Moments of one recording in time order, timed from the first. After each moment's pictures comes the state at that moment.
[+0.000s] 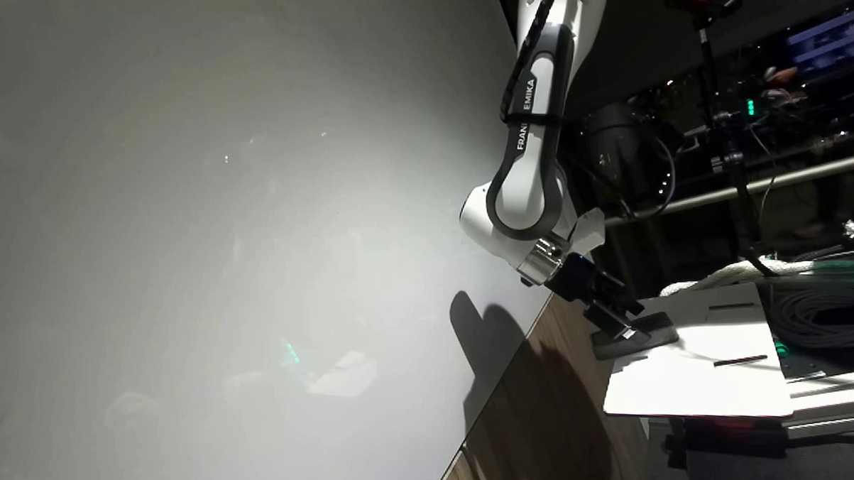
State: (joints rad) arm 0.03 0.37 0.06 -2.26 -0.09 2.02 -0.01
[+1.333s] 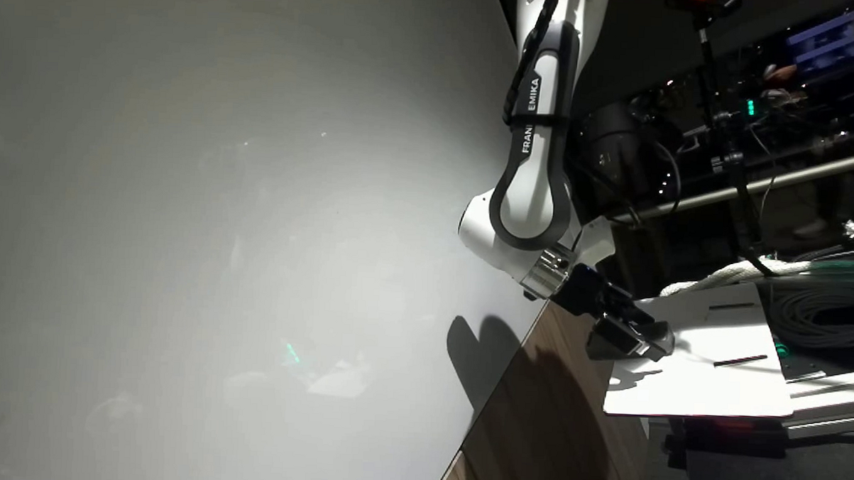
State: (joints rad) arm 0.08 0.37 0.09 -2.29 -0.07 2.03 0.01
